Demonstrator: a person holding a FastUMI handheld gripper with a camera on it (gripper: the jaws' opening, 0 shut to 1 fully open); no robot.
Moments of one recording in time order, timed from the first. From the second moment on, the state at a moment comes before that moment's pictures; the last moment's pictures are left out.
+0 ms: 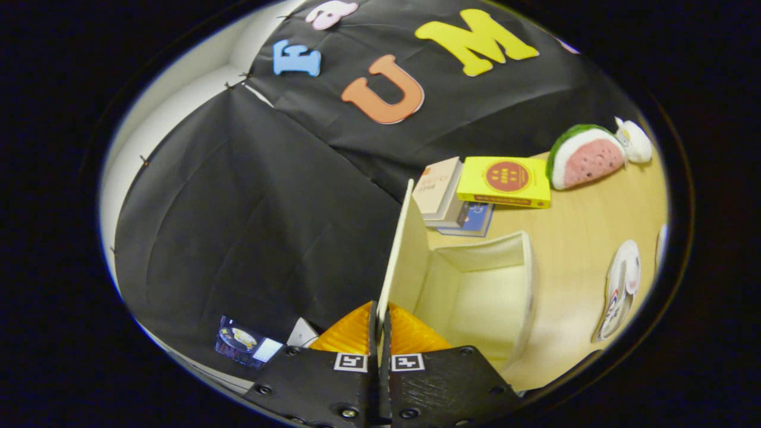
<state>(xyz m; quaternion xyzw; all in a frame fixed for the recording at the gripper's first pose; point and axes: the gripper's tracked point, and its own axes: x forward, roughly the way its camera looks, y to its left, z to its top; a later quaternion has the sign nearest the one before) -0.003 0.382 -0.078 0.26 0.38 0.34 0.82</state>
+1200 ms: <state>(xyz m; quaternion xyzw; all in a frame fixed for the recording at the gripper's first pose) 0.022 0.449 -0.094 0.10 0.30 0.30 0.90</state>
